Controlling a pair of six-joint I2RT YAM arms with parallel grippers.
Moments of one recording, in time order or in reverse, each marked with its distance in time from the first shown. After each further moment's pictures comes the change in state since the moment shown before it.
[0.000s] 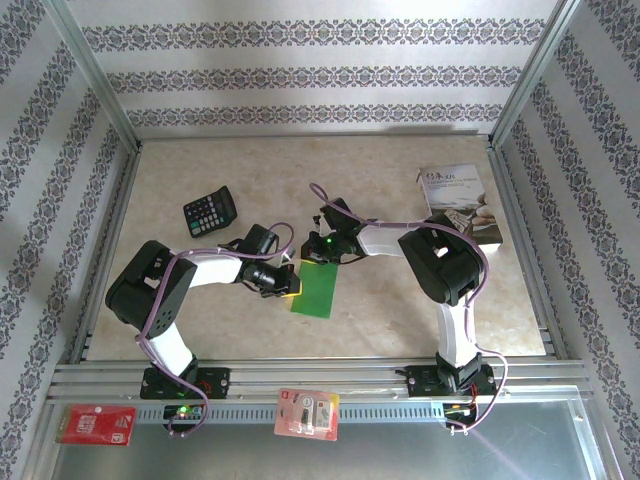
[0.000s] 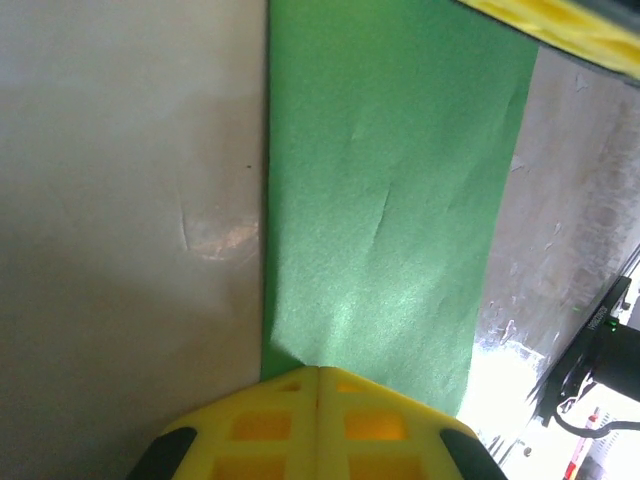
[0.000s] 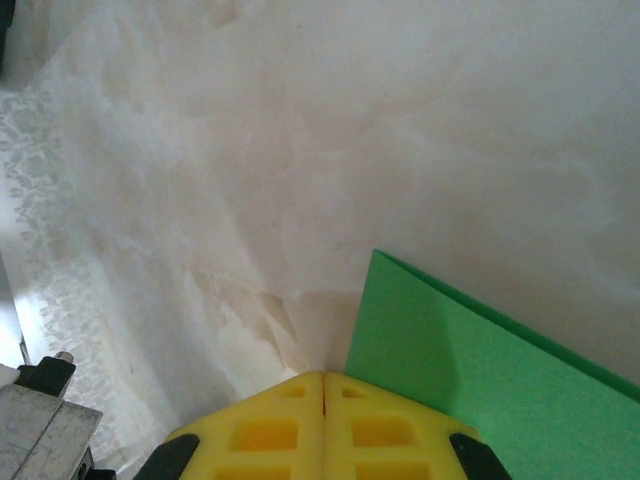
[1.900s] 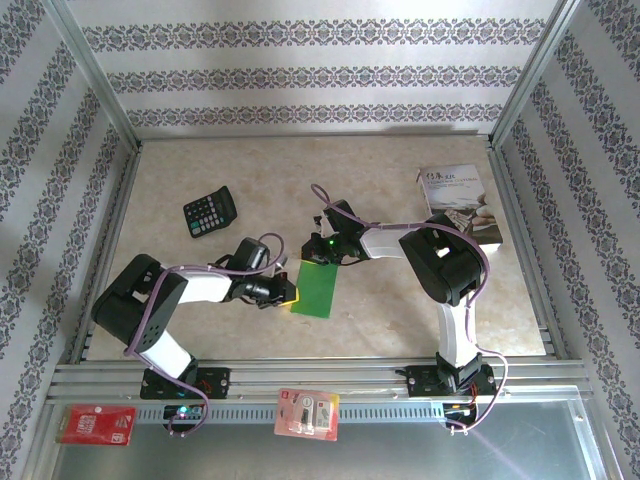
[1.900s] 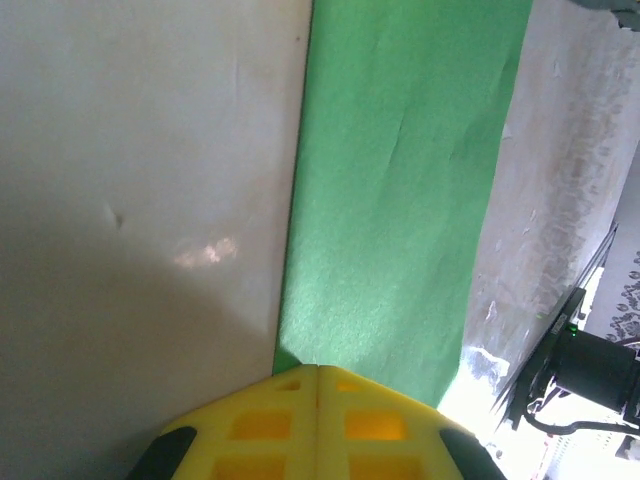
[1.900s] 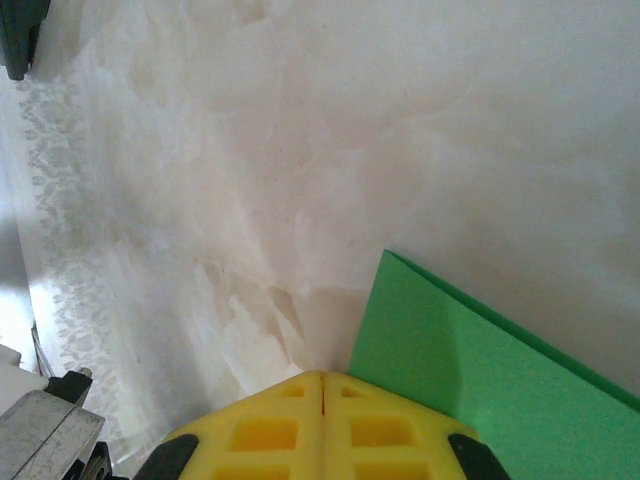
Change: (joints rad) left arm -0.011 -0.109 -0.212 0.249 0.016 -0.161; right arm -0.010 -0.004 -0.048 0.083 -0.026 -0.025
